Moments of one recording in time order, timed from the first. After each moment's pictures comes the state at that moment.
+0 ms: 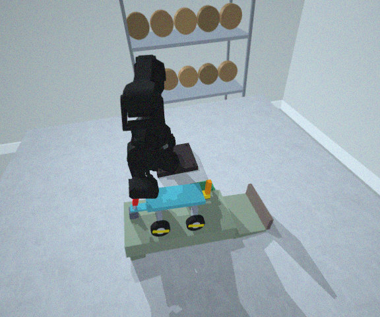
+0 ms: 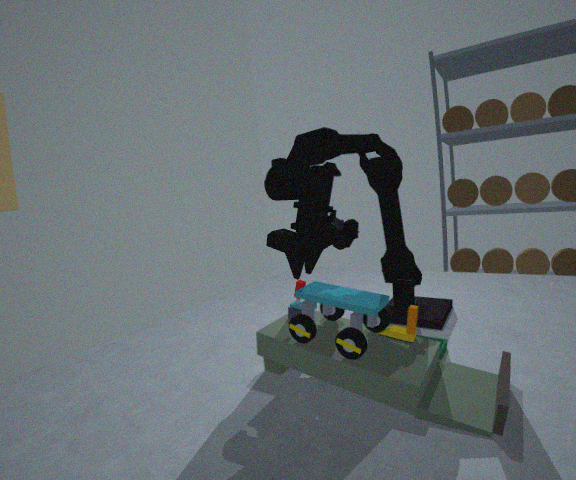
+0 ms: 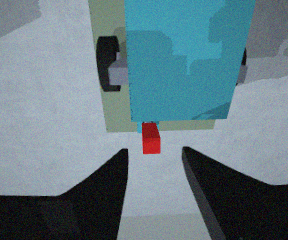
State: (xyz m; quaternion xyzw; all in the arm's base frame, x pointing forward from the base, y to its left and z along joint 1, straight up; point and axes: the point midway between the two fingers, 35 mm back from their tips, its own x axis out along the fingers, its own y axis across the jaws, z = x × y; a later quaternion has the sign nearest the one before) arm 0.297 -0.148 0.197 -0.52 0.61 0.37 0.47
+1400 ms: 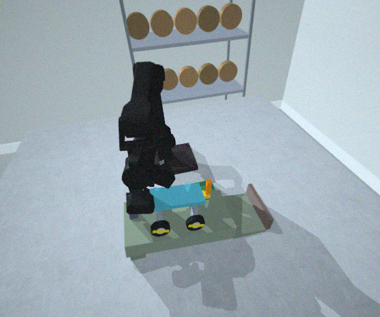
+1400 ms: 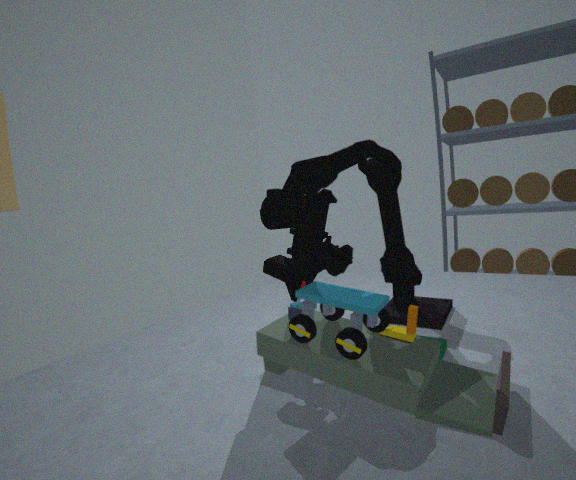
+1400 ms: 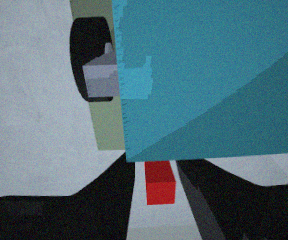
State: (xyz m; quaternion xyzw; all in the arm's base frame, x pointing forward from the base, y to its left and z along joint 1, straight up) arm 0.295 -0.164 0.149 -0.52 0.61 0.37 0.47
